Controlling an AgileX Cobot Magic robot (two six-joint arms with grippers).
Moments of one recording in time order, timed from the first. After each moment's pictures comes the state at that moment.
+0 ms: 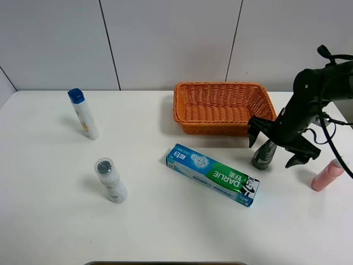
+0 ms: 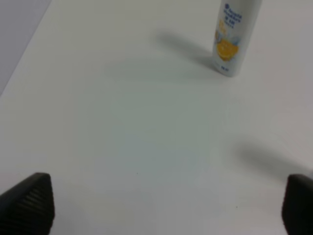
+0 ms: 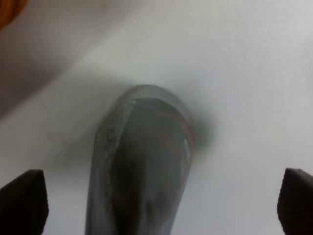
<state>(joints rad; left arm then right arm) 0.05 0.00 -0.51 0.02 1.05 0.01 0.14 1.82 -1.01 0.01 0.69 0.75</state>
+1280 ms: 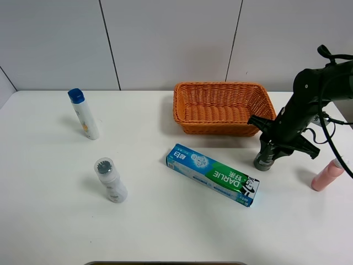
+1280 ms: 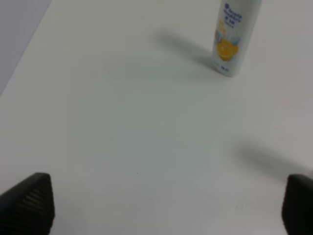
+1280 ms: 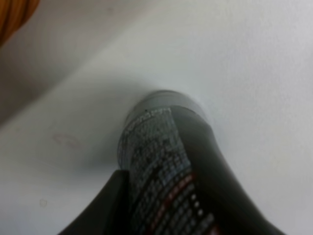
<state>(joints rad) 0.05 0.00 -0.51 0.02 1.05 0.01 0.14 1.83 -1.01 0.01 0.68 0.75</state>
